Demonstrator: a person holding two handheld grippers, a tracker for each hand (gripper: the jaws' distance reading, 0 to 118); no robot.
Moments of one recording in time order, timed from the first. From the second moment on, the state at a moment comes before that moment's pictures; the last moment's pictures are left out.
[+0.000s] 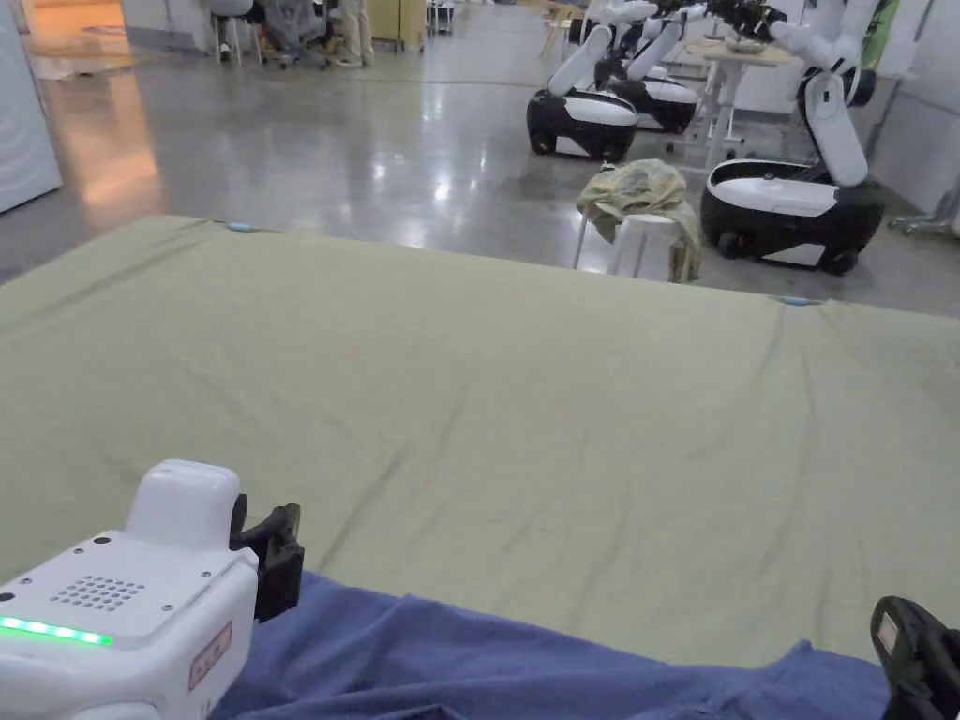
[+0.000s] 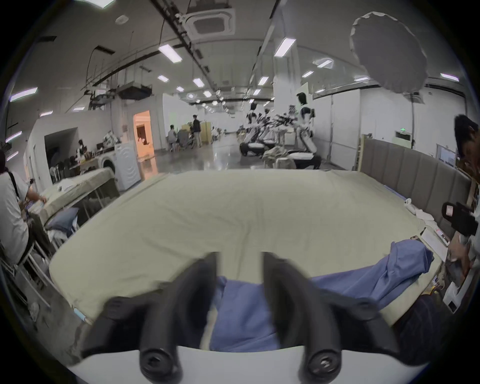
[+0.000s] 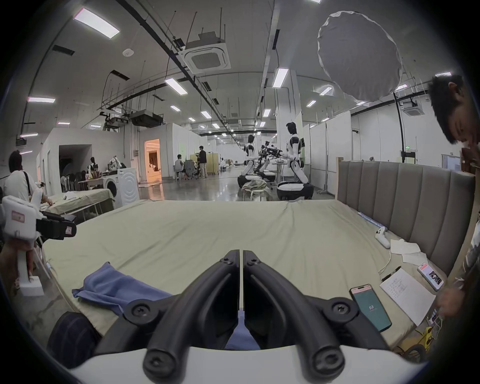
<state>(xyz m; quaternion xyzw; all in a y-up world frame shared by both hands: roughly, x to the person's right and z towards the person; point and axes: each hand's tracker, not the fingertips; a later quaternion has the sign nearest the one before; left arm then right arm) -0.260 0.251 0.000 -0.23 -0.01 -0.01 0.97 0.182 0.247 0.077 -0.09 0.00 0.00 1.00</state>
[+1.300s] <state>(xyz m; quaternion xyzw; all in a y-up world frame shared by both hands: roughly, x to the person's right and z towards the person) -0.390 0.169 -0.102 -0.46 -0.08 0.36 0.81 0.113 0.214 0.041 -0.15 0.06 -0.02 0.99</state>
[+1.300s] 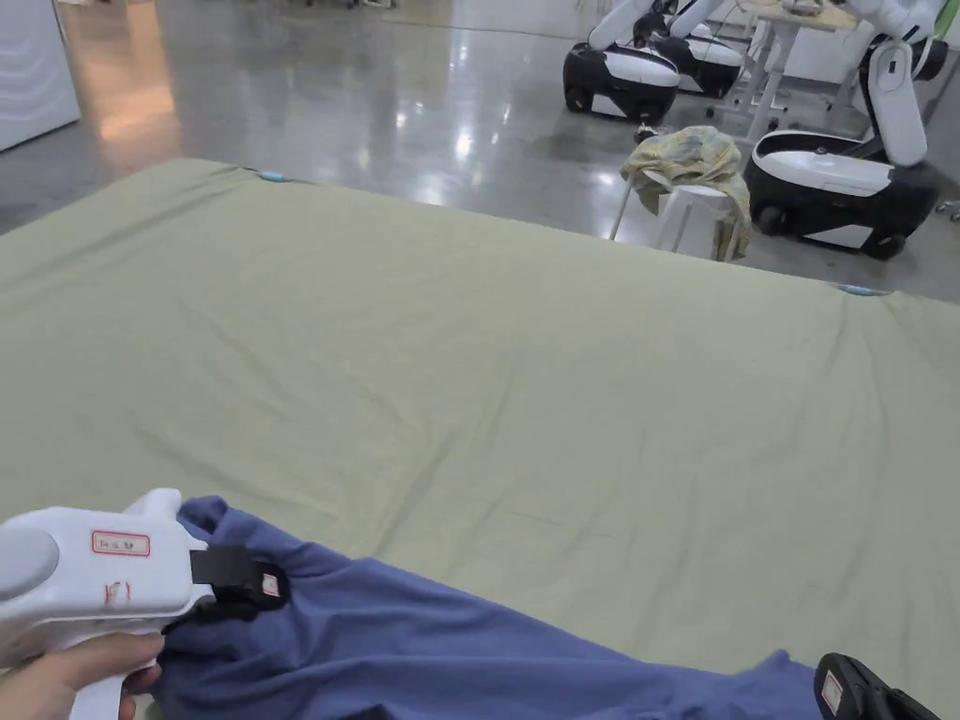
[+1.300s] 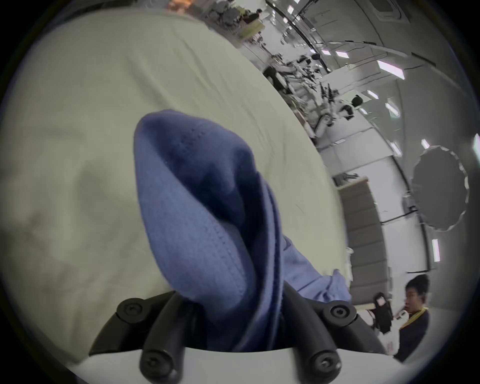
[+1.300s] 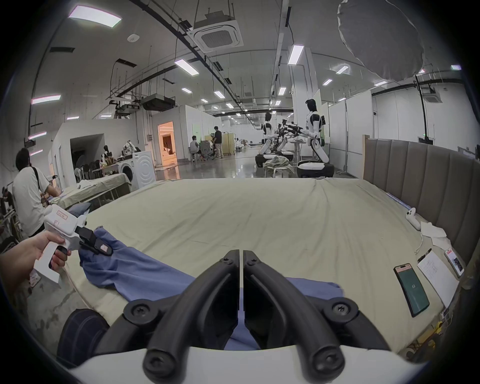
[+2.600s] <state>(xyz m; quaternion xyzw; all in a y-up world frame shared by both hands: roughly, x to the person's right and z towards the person) -0.126 0.131 -0.077 -0.45 -0.18 0.22 0.84 0.151 0.214 0.087 -0.13 0.09 -0.09 0.98</state>
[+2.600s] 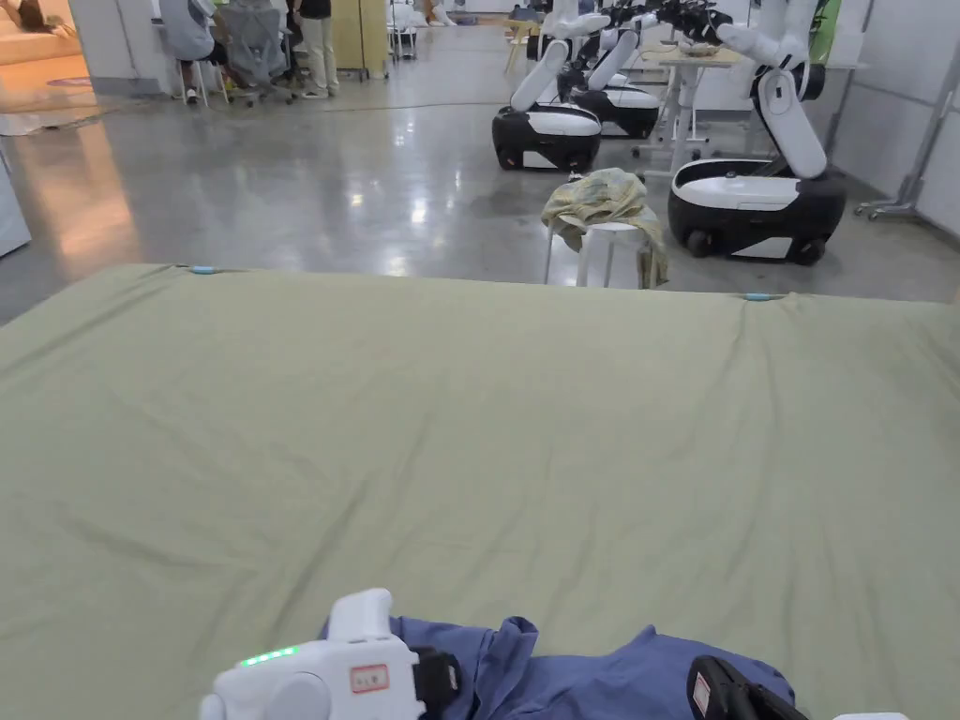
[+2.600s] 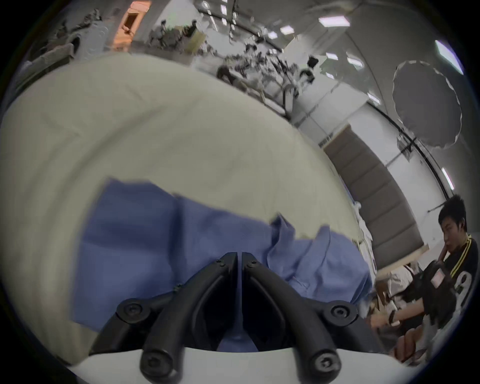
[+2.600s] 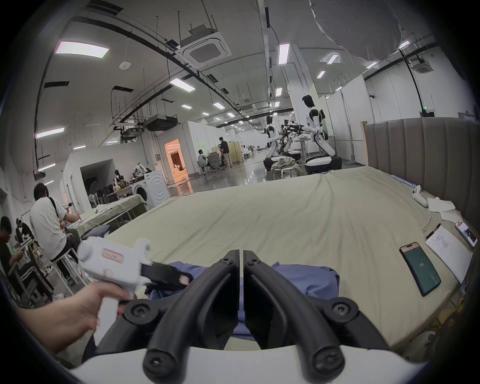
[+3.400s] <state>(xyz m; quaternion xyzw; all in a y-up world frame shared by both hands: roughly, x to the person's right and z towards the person) -0.239 0.200 -0.056 -0.38 -0.20 0.15 0.89 0.140 0.209 0.071 -0.16 0.10 -0.07 0.98</state>
